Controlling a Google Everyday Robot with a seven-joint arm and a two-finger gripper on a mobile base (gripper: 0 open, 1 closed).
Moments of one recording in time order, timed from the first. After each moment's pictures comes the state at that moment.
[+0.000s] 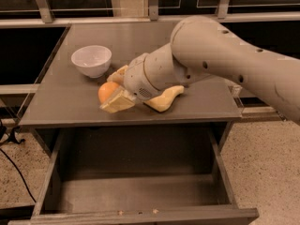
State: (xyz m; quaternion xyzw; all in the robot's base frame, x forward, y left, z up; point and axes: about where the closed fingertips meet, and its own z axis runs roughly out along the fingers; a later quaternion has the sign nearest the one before) arm 0.532 0.086 0.886 -0.64 0.63 0.18 0.41
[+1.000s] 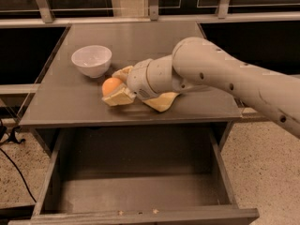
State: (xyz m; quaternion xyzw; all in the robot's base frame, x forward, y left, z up) arm 0.582 0.089 0.864 -0.58 0.65 0.19 0.46
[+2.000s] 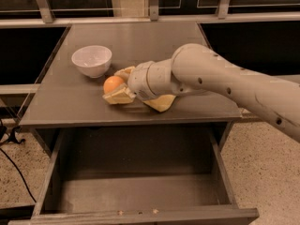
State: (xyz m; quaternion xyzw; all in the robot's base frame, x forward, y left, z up) arm 0.600 0.082 0.851 -0.55 0.66 0.18 0.48
